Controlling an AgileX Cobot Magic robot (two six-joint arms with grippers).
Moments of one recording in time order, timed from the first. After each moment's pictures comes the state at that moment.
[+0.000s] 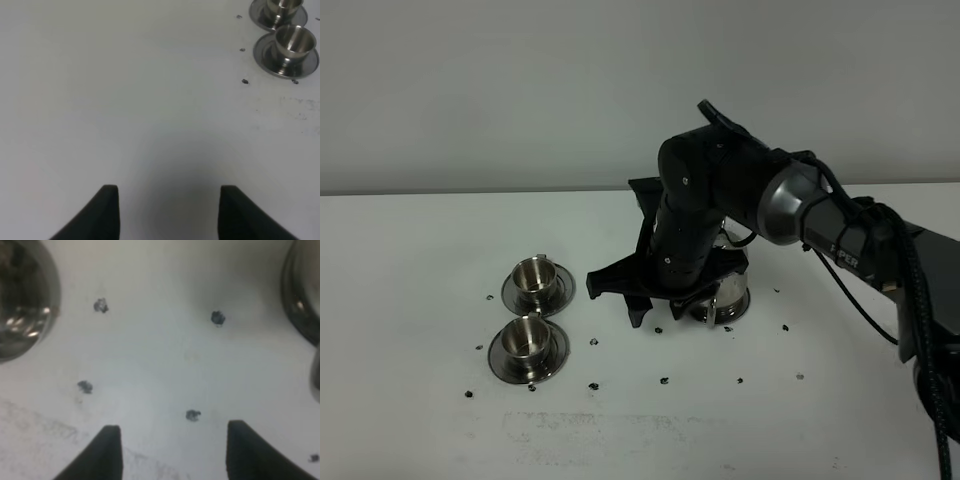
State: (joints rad) left arm 0.09 -0.01 -0.45 0.01 1.06 0.01; right arm 0.64 2.26 -1.97 0.11 1.15 0.27
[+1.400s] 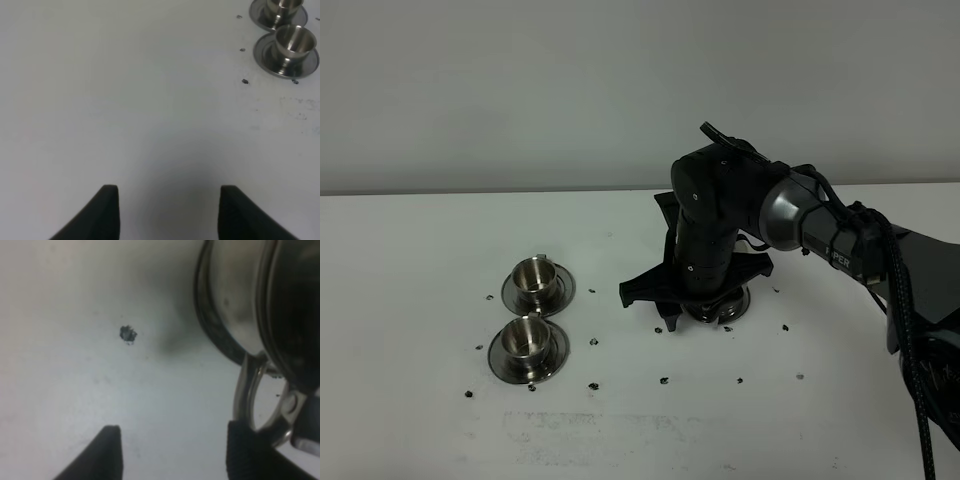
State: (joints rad) left arm 0.09 -0.01 -0.45 0.01 1.06 0.01; right arm 0.60 2.32 -1.97 0.00 1.16 0.29
